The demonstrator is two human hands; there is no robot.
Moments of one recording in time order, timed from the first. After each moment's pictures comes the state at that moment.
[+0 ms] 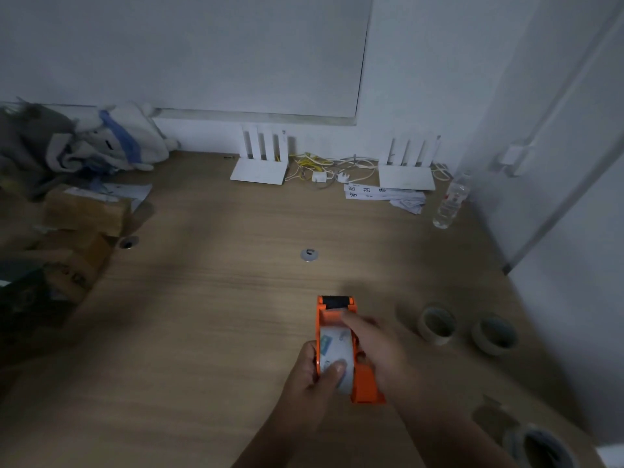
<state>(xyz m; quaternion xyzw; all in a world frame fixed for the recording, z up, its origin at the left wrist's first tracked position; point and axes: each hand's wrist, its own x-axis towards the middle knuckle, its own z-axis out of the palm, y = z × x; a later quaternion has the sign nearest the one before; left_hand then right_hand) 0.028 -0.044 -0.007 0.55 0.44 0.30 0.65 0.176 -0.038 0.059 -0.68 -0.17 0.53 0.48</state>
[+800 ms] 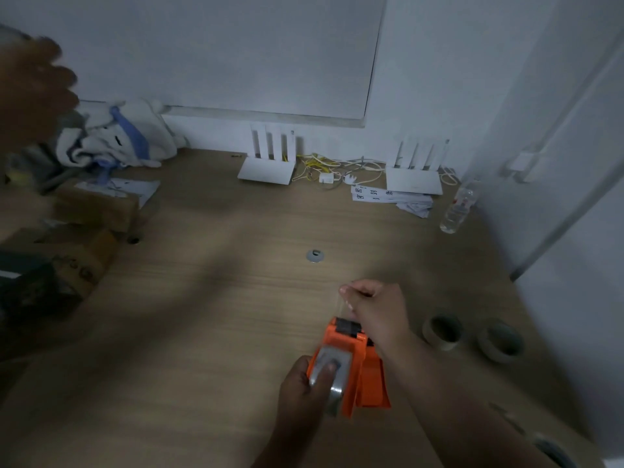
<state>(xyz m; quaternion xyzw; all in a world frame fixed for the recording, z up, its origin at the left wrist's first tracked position) 0.022 -0.050 -0.011 0.47 0.54 0.34 0.61 0.178 0.000 0.084 -0.71 -0.37 0.32 0.50</state>
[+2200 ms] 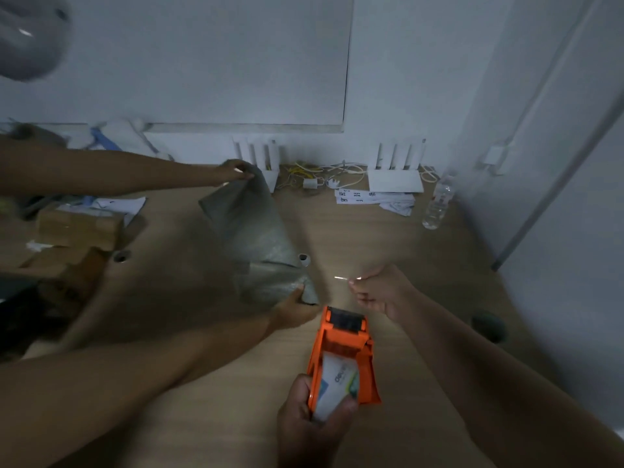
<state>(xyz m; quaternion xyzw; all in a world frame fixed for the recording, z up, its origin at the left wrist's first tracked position) 0.023 -0.111 0.012 0.52 0.52 0.37 0.56 0.241 0.014 0.092 -0.68 -0.20 0.52 0.48</state>
